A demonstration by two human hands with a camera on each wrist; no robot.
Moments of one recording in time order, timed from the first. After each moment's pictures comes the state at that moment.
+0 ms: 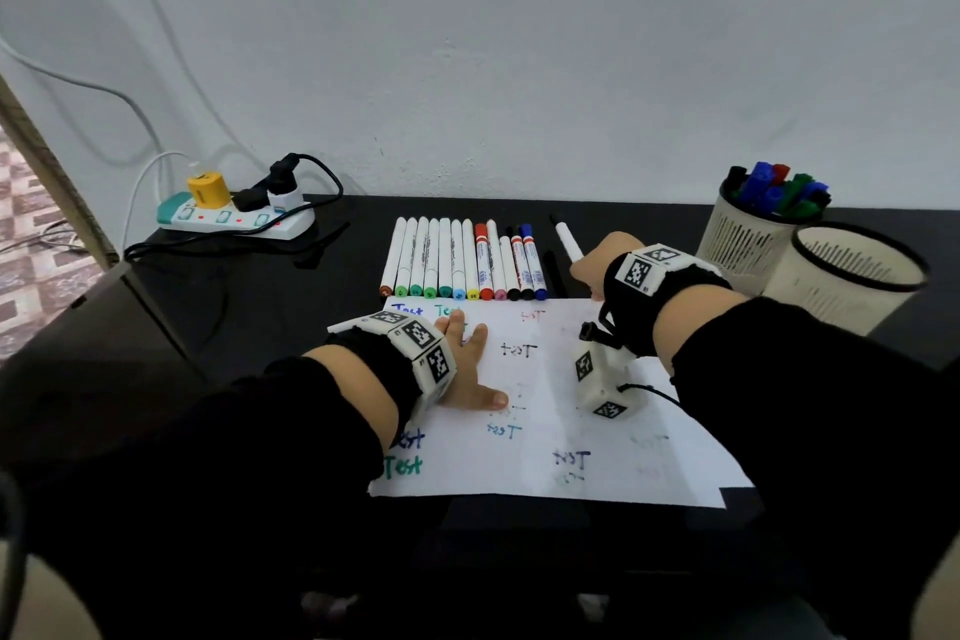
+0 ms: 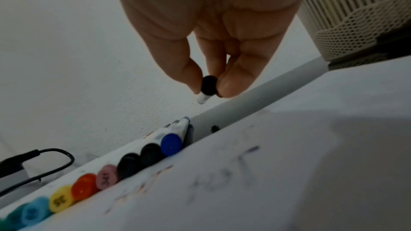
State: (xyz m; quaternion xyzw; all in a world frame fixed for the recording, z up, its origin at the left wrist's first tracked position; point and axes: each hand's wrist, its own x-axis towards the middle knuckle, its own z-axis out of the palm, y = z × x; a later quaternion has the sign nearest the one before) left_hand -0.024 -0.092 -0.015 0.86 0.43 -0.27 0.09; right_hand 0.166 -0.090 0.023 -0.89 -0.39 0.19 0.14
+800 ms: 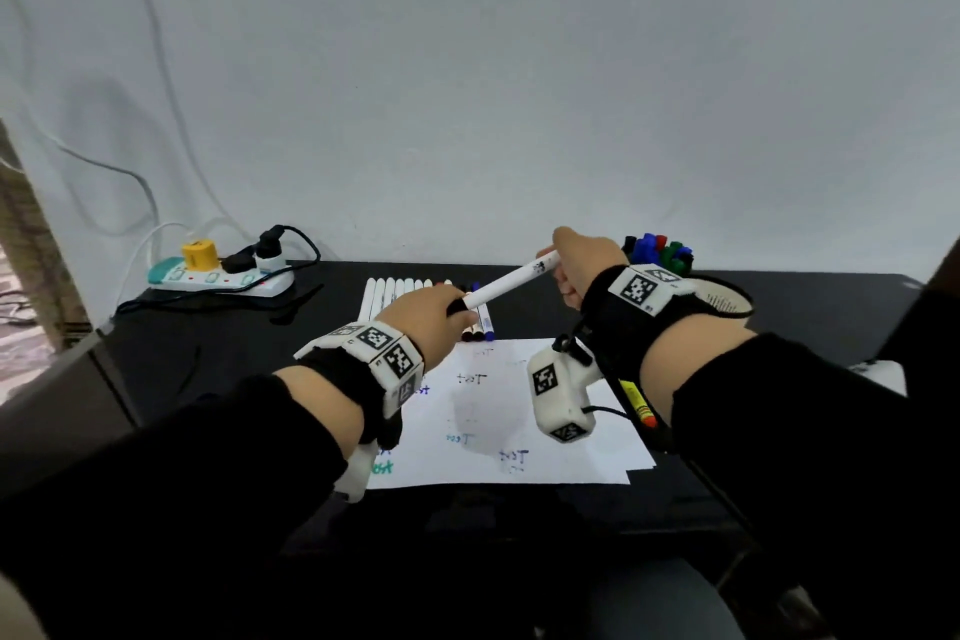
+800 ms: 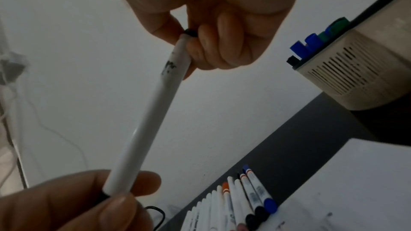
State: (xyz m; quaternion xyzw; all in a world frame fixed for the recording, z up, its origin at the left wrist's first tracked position) left_hand -0.038 -0.139 0.067 0.87 0.43 0.16 0.17; right_hand 0.127 -0.184 0.108 -0.74 -0.31 0.27 0.54
